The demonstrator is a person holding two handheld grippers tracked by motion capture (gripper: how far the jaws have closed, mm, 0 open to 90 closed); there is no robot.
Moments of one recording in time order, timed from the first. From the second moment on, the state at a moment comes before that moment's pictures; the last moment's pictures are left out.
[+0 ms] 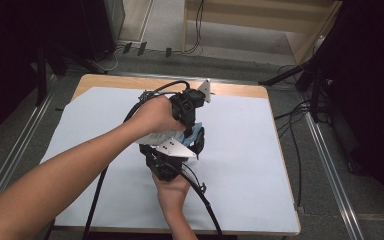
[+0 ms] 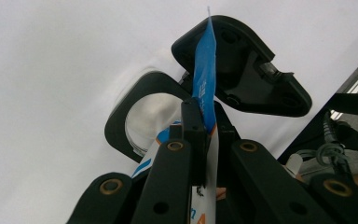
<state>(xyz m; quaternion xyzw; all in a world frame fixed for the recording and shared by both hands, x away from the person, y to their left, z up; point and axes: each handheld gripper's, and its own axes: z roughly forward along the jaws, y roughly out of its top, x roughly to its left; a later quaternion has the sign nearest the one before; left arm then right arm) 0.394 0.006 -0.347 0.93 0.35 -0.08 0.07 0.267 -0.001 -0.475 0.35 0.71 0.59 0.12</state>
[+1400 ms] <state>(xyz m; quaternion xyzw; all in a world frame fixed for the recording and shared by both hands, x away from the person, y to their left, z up) 0.389 0.058 -0.336 0.90 0.37 -0.15 0.19 0.260 -0.007 -0.485 0.34 0.72 0.59 0.16</state>
